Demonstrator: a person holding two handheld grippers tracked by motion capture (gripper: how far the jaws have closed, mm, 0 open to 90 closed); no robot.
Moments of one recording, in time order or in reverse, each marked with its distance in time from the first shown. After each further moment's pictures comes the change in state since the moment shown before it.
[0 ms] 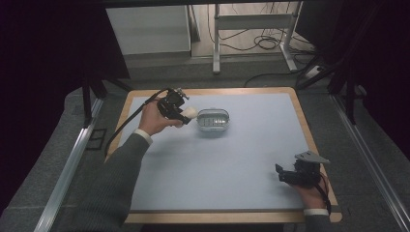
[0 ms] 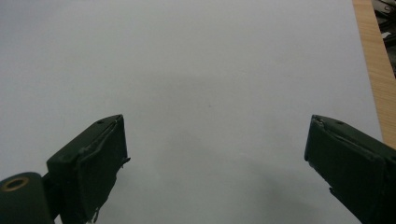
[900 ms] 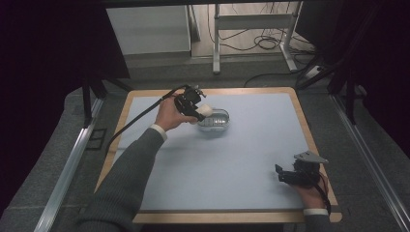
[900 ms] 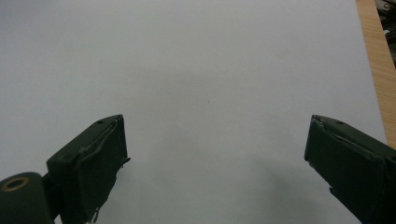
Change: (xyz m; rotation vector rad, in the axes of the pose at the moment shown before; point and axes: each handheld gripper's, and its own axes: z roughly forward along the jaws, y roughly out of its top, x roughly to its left) left arm -0.015 0.042 0.023 -0.006 -0.040 0.085; right arm 0.000 -0.001 0.003 0.013 -0.006 -0.009
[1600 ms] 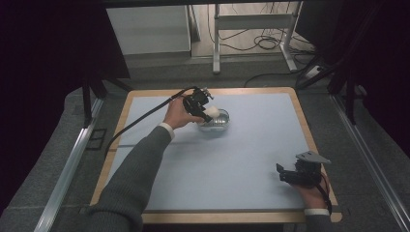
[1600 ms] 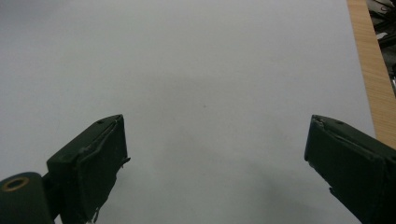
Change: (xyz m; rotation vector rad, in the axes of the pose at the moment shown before) left arm 0.001 0.018 0.032 0.008 -0.042 0.072; right arm -0.002 0.001 -0.004 -0.018 -0.003 0.010
